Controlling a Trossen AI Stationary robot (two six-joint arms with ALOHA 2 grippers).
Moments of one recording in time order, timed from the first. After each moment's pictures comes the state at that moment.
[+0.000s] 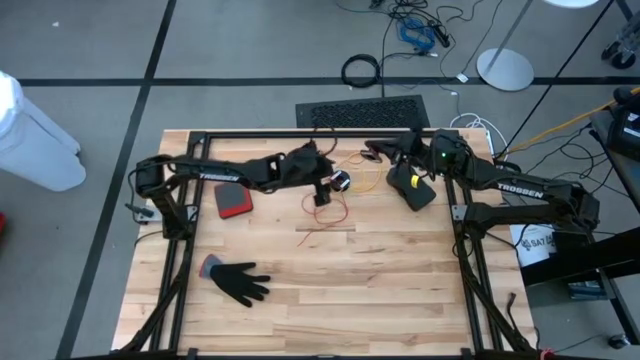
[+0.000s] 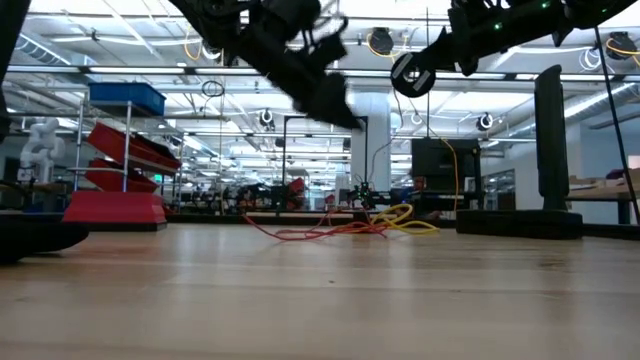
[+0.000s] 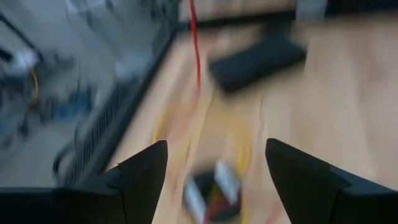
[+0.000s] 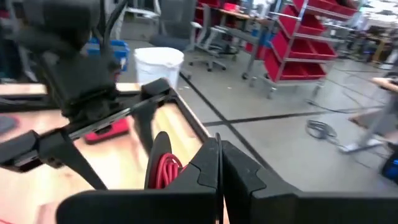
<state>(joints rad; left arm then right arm) 0.21 1.73 1.17 0.10 -0.15 0.22 -0.45 0.93 0.67 0.15 0.02 -0.15</state>
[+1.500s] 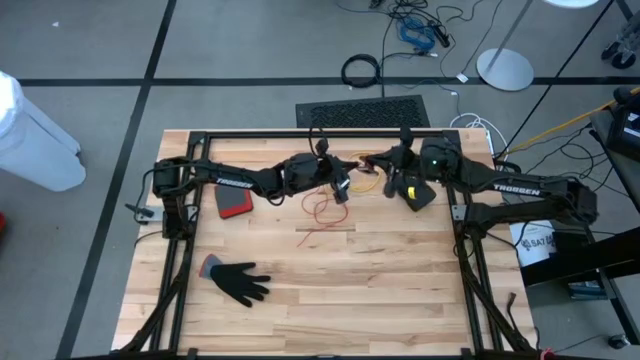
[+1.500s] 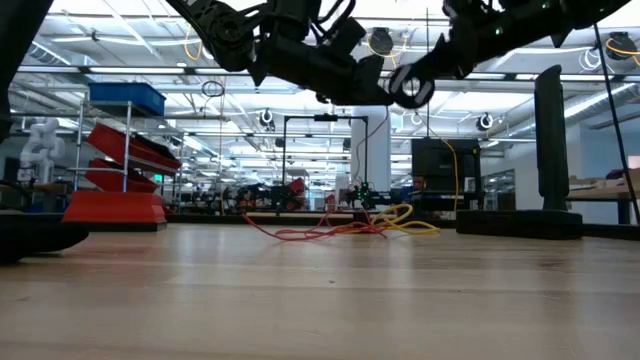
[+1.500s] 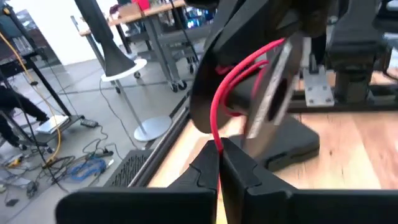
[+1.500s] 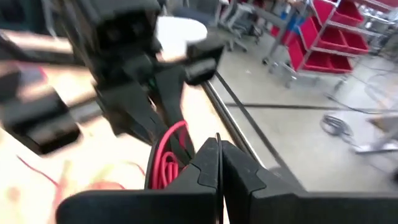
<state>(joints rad) 0.18 1.86 1.17 0.54 -0.20 0.25 -0.36 0.98 0.67 0.07 0.04 -0.25</state>
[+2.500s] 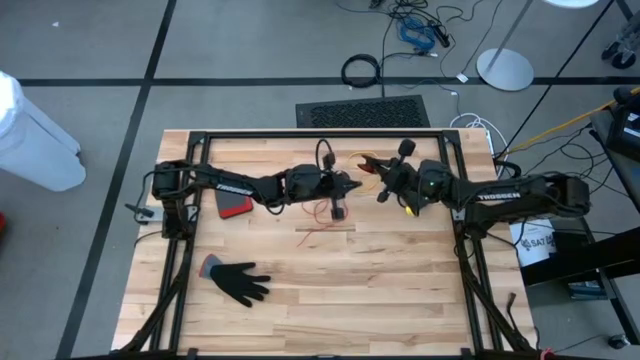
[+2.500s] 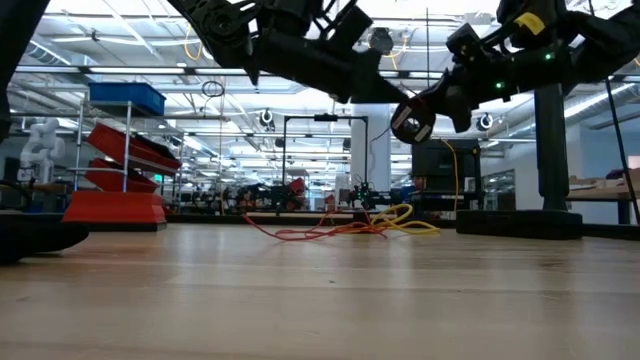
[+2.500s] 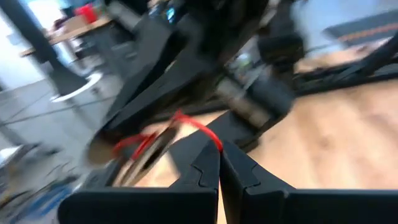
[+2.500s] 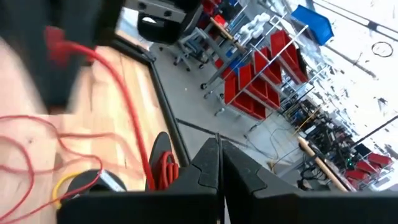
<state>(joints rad) 0.11 1.87 1.16 0.54 -0.06 0.32 -0.29 1.09 0.37 0.67 0.29 -0.68</state>
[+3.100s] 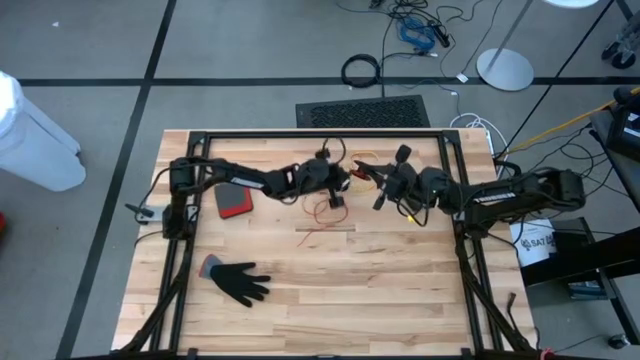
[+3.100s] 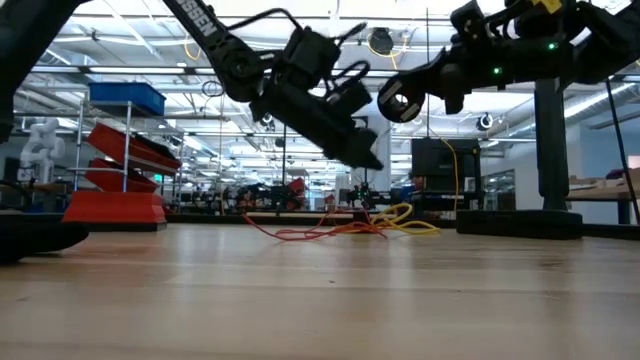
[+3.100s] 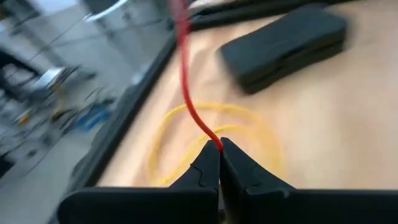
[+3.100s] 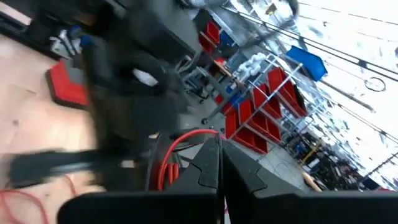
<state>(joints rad) 0.23 1.98 1.17 0.40 -0.21 0.29 -0.17 1.14 0.37 0.85 0.30 -0.70</state>
